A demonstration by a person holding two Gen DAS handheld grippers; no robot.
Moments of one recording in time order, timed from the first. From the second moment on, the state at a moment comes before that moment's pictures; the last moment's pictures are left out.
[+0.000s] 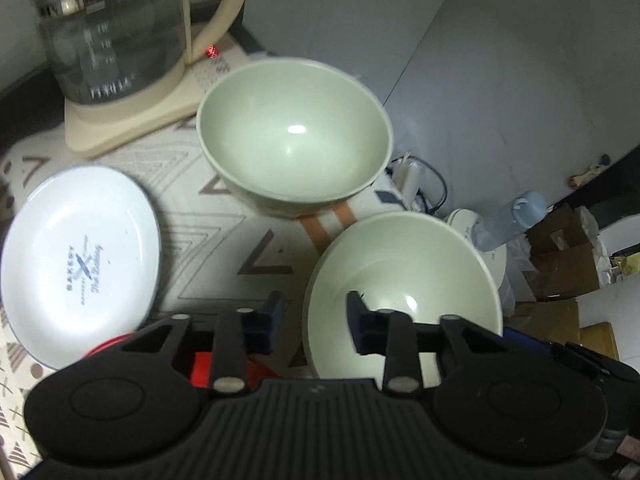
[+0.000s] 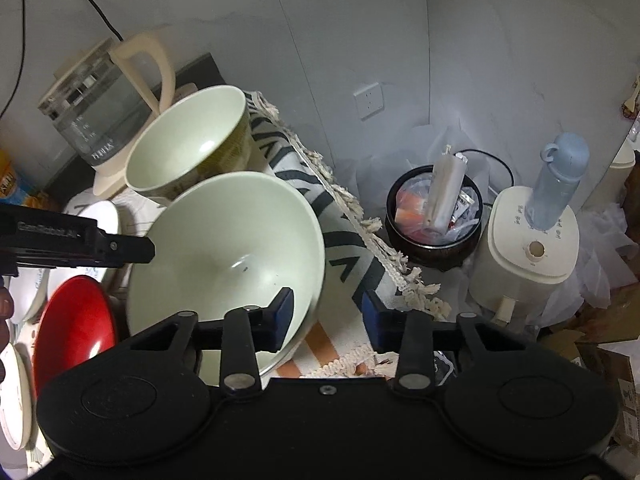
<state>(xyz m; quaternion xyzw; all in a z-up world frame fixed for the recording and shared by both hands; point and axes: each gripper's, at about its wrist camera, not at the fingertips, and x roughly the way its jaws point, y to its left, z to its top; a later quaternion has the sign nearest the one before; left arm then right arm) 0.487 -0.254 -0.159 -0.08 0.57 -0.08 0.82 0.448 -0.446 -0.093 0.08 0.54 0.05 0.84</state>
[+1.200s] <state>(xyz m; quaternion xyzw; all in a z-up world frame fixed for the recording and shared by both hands) 0.478 -0.230 -0.132 -0.14 0.53 -0.06 0.83 0.475 -0.417 -0.044 0.08 0.50 0.07 0.86</state>
